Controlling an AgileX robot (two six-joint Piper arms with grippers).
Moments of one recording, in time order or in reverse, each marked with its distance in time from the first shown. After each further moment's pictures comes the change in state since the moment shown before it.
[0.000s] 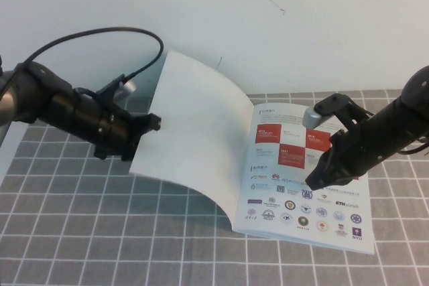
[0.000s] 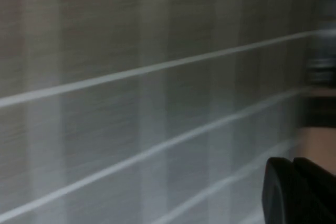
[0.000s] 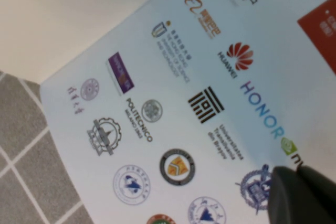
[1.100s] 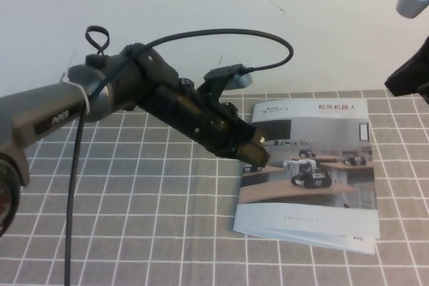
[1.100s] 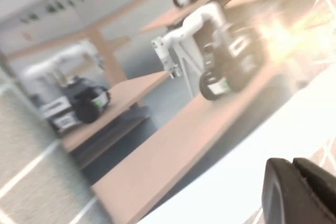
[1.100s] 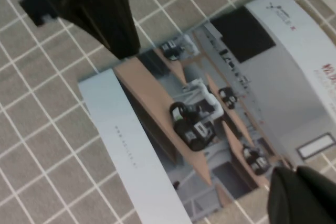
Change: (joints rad) right arm -0.079 -0.513 -0.147 -0.260 0.289 0.159; left arm -0.352 -0.041 -0.102 -0.048 -0.012 0.149
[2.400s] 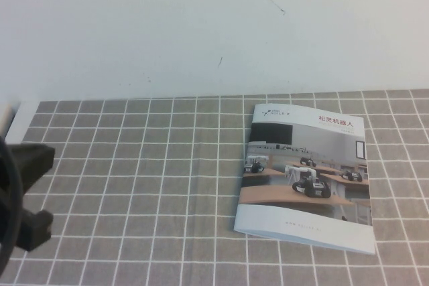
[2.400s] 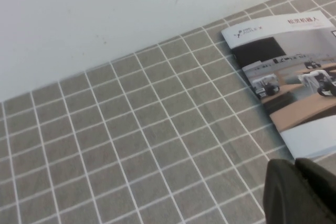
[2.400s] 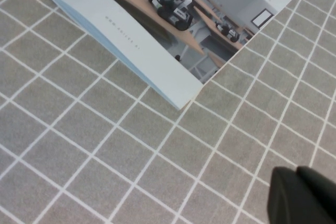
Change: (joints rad) right arm -0.002 -1.199 1.077 -0.244 -0.315 0.314; left arm -0.003 -1.318 0.740 0.890 -0.316 -0.615
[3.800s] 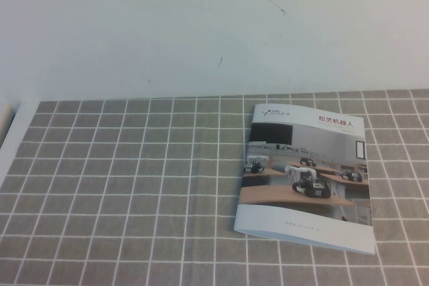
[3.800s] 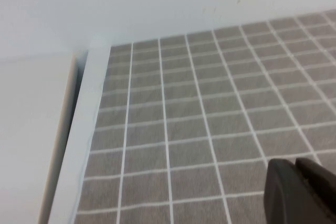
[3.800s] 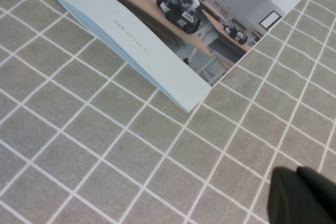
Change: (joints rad) right arm 0.000 -0.014 0.006 0.027 0.010 0.002; left arm 0.342 -0.726 0.846 0.002 -0.374 0.044
